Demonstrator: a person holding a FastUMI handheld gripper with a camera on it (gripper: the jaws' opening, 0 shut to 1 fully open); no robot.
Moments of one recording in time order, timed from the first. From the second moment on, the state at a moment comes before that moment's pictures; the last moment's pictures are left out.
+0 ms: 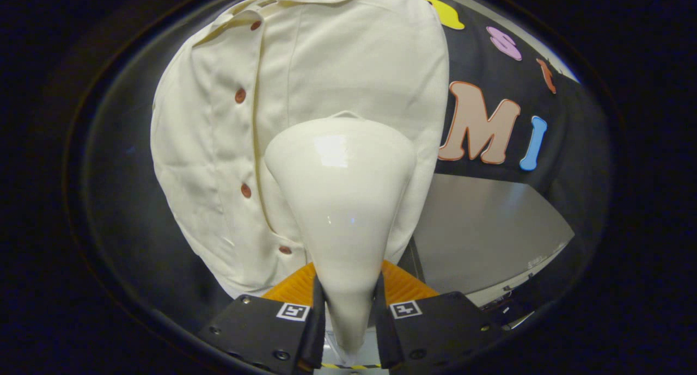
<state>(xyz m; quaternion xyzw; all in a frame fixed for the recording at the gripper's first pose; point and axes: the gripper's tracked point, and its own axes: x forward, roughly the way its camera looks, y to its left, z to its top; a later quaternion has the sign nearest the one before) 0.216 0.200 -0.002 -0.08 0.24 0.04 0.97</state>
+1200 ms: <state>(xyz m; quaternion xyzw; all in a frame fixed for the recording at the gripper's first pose) 0.209 0.180 -0.186 -0.05 0.35 0.06 0.93</state>
